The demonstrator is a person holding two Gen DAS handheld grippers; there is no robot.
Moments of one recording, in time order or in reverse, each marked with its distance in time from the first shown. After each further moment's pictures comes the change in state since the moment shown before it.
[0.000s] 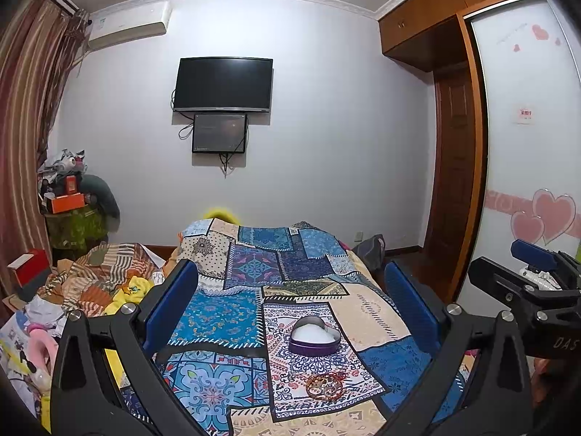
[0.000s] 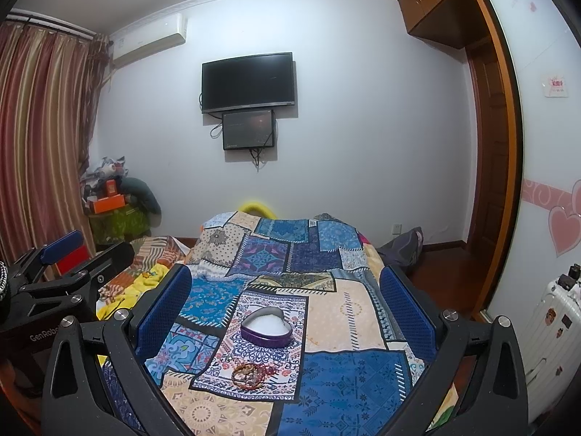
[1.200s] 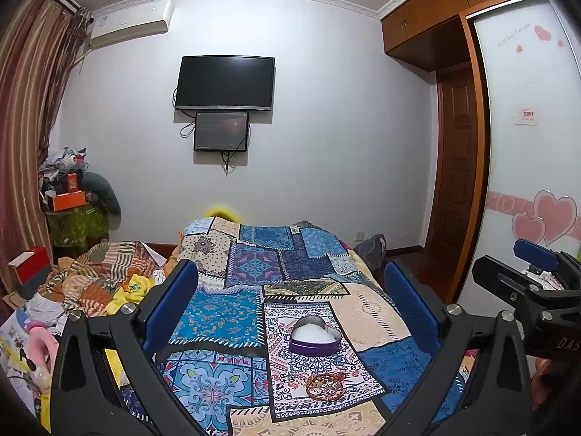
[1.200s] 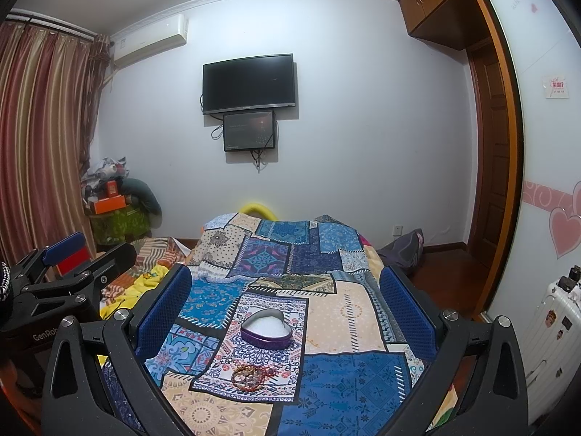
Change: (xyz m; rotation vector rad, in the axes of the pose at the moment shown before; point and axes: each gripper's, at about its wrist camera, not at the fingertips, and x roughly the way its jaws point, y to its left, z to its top) left arm 0.003 -0.001 -0.002 -0.006 0.004 0.006; right arm 0.000 0.001 0.002 0.001 -0.001 -0.003
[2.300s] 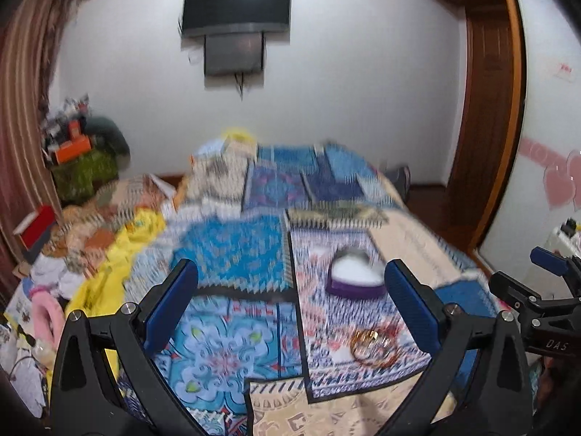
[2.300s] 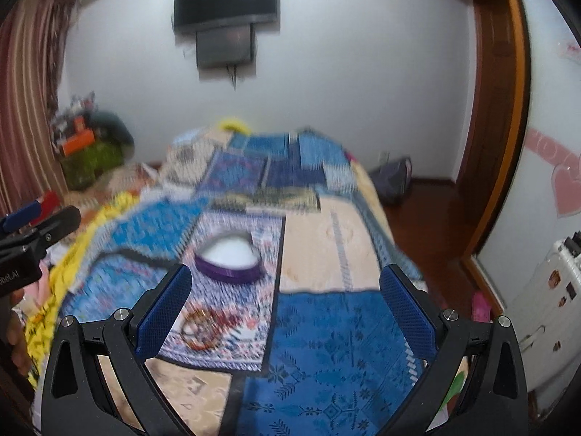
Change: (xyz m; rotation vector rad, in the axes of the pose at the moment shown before) left arm 0.111 0.038 -0.065 -0.009 0.352 0.065; right arm 0.106 -0.027 -0.073 -0.004 0.355 -0.065
